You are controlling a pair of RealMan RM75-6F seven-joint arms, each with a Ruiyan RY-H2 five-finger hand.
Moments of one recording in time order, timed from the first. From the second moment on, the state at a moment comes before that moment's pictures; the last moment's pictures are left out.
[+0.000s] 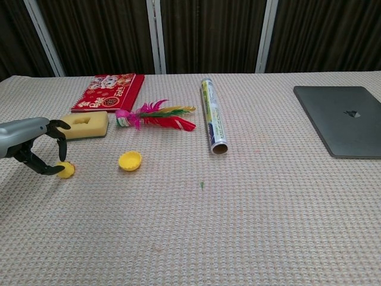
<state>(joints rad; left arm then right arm) -0.57 -1.53 -0.15 -1.50 0.85 1.03 0.44 0.09 -1.12 0.02 -1.59 -1.59 1.49 0.12</state>
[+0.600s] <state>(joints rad) -0.58 -1.53 -0.14 -1.49 0.82 1.02 0.45 0.08 -1.12 0.02 -1.59 -1.59 1.49 0.12</state>
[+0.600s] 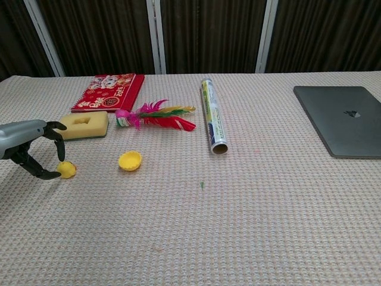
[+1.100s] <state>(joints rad) -0.61 -1.57 -0.14 -1.46 0.80 1.02 0.49 0.08 -1.11 0.02 -1.58 -1.59 1.49 0.13</state>
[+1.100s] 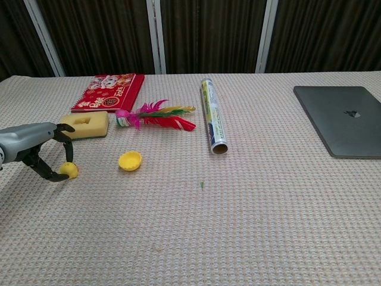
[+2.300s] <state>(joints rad) -0.65 -1.55 -0.21 -1.55 0.81 1.09 0.53 0.08 -1.12 0.02 -1.58 -1.59 1.50 0.12</state>
